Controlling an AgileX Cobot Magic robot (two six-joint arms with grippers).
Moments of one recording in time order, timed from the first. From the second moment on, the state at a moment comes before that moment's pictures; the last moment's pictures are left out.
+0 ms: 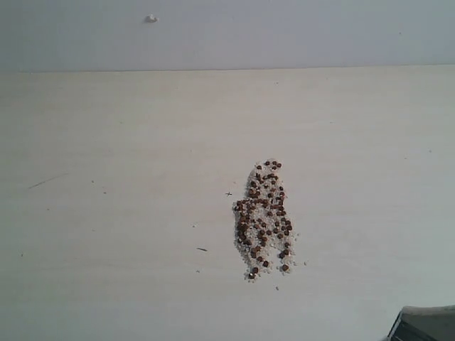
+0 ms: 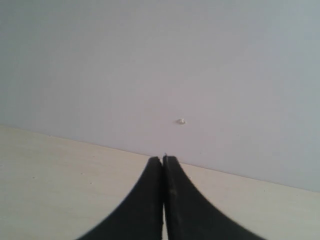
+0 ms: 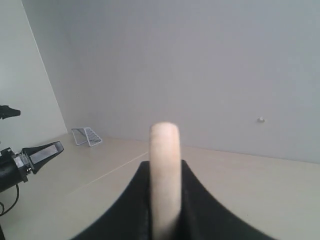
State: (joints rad) left arm 0.04 0.09 0.00 1.02 -0.15 -1.34; right arm 0.83 0.01 -0.17 0.10 0.11 0.14
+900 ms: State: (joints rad) left arm 0.04 0.09 0.00 1.02 -0.15 -1.34; right arm 0.83 0.44 -0.01 0.19 -0.52 -0.05
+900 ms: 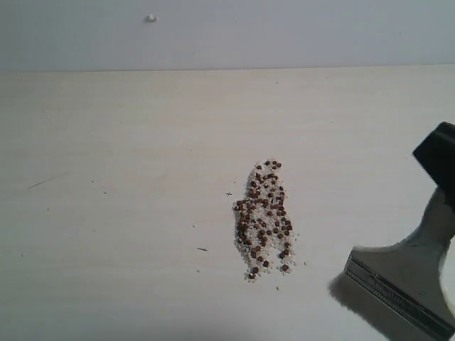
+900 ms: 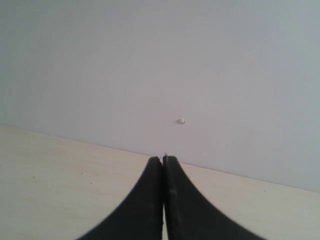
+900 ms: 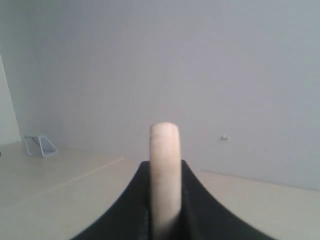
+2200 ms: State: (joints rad) left arm 0.04 0.09 0.00 1.02 -0.15 -1.34; right arm 0.83 1.60 -0.37 0.94 -1.20 -0.26
